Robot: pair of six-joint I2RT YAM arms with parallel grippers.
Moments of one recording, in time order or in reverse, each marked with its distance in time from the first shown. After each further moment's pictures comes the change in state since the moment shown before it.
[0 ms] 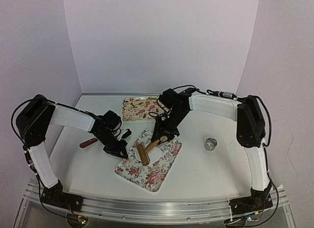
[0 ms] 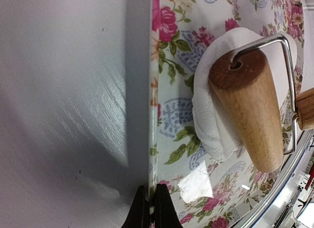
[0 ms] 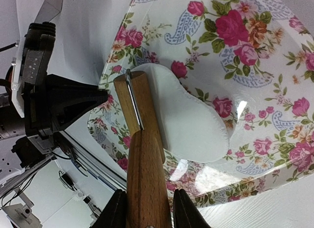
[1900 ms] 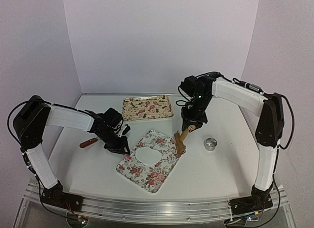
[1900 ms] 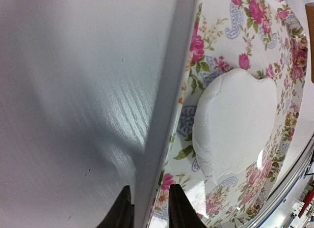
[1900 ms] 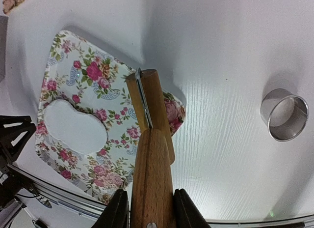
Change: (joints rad) left arm -0.031 -0.050 0.015 0.010 -0.114 -0.152; right arm -0.135 -0.224 -0.034 -0.283 0.384 -0.022
